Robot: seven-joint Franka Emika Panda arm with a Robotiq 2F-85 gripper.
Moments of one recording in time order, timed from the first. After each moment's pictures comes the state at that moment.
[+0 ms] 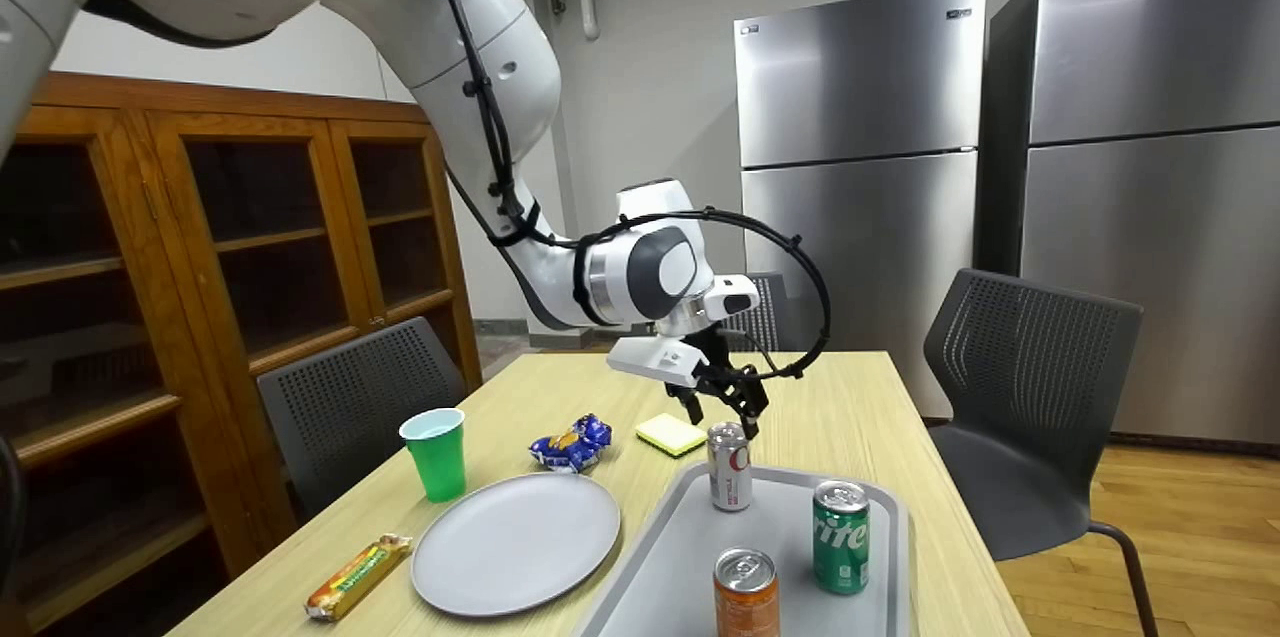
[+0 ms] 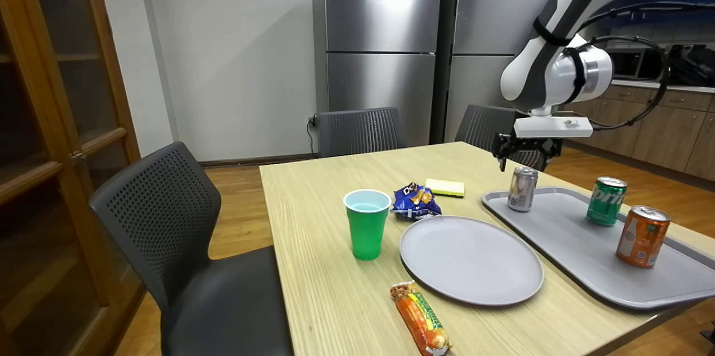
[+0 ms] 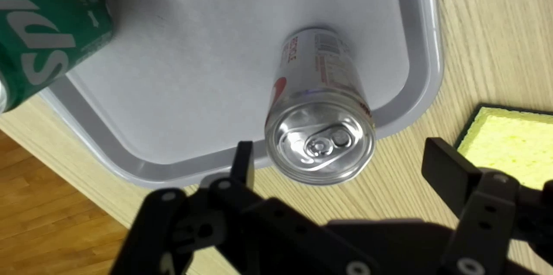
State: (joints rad) arm -0.10 0.56 -0.22 -2.00 -0.05 2.77 0.18
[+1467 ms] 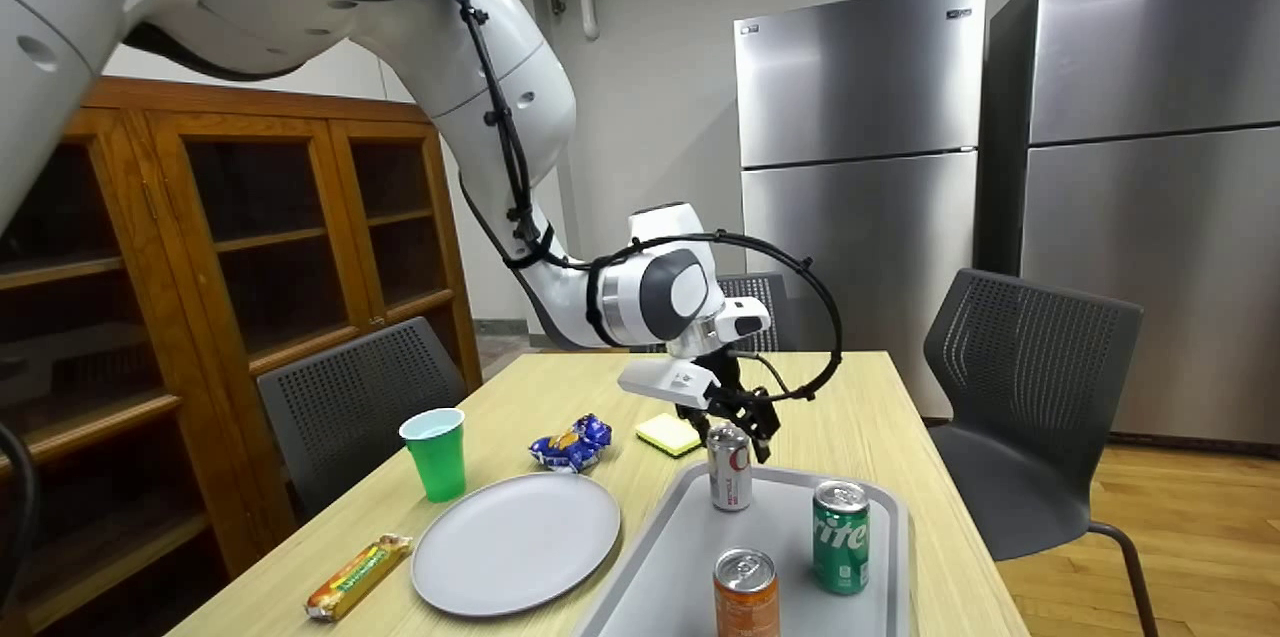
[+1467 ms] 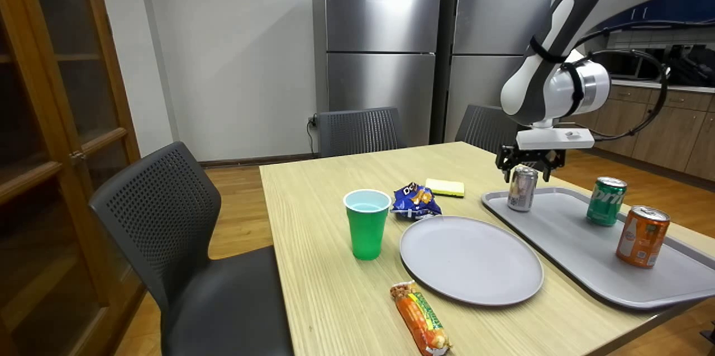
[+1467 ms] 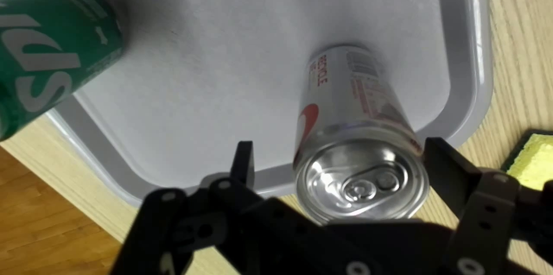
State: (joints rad) arm -0.09 0.63 -0.24 -1.96 -0.05 2.76 0.19
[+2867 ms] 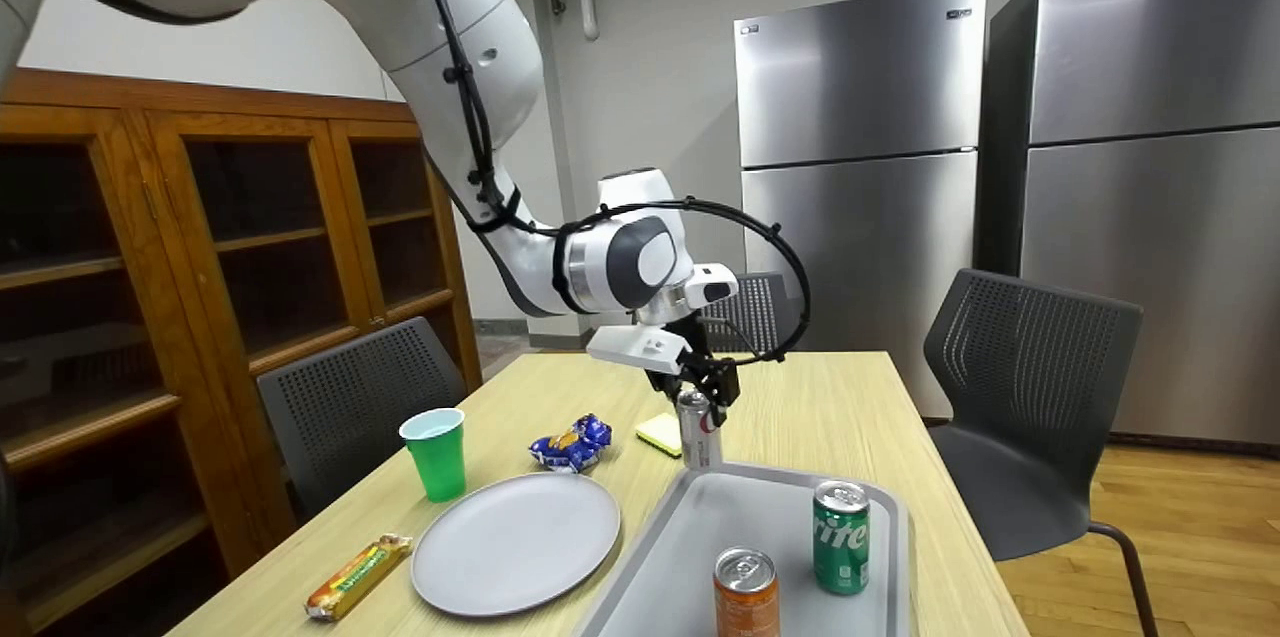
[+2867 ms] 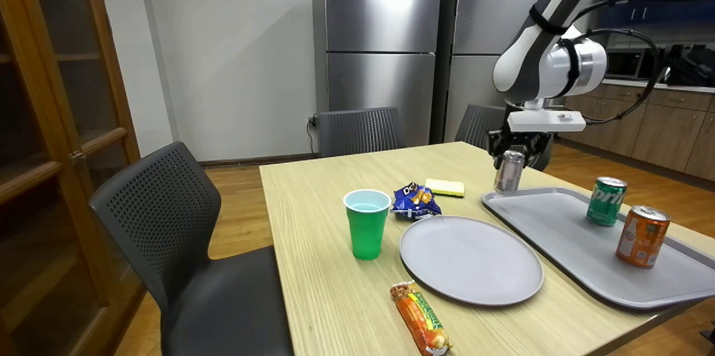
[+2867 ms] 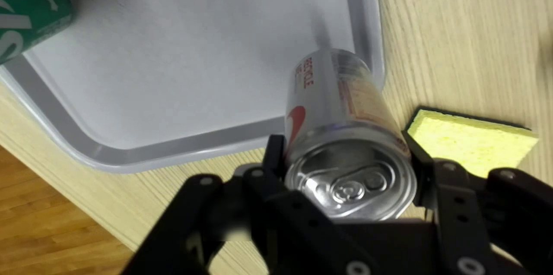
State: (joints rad) arm -0.10 0.51 -0.17 -2.03 -0.03 2.78 0.12
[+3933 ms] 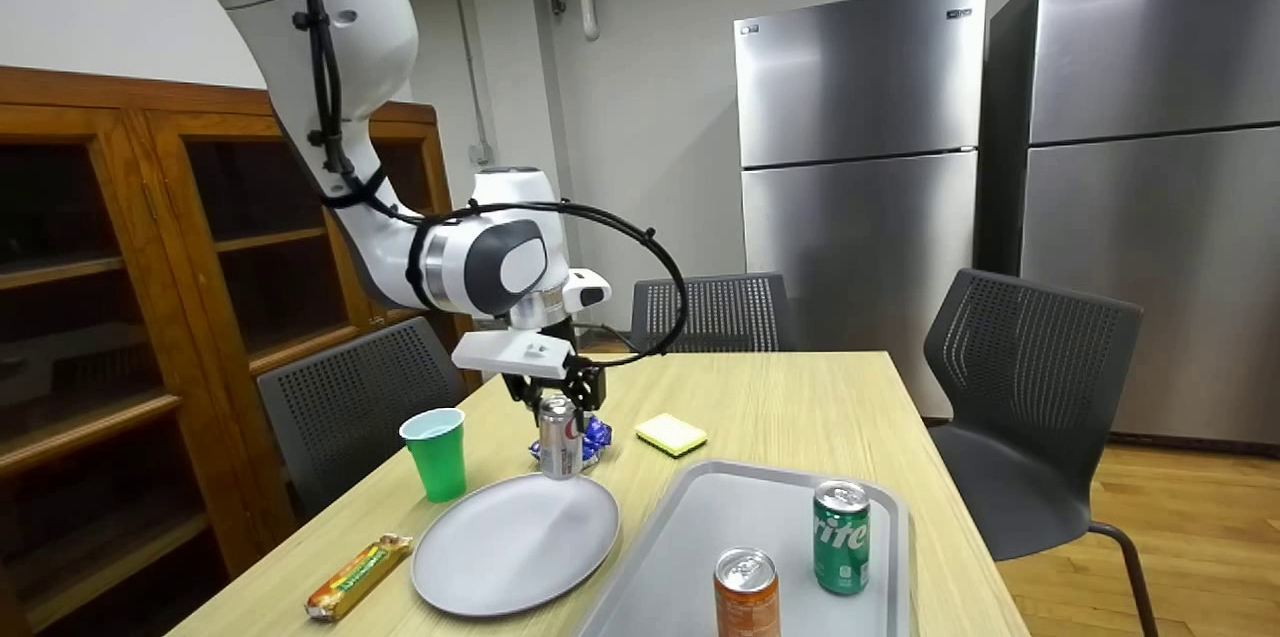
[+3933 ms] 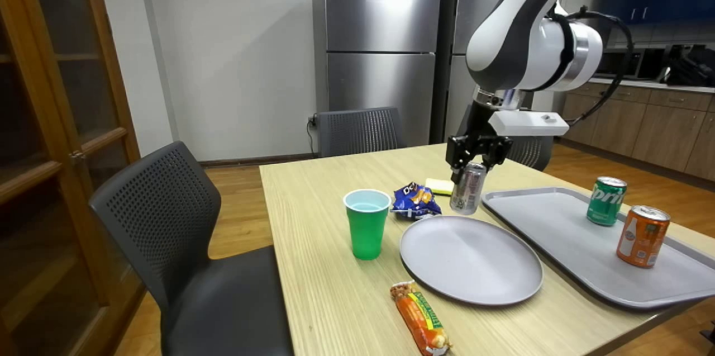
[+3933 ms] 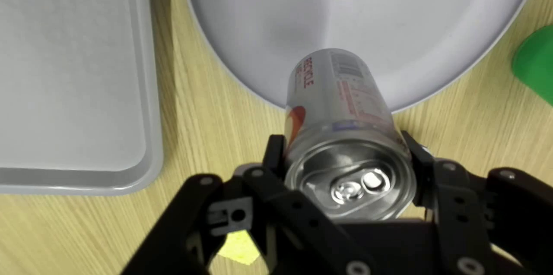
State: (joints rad) arm -0.10 0.29 0.08 -2.34 0.08 2.83 -0.15
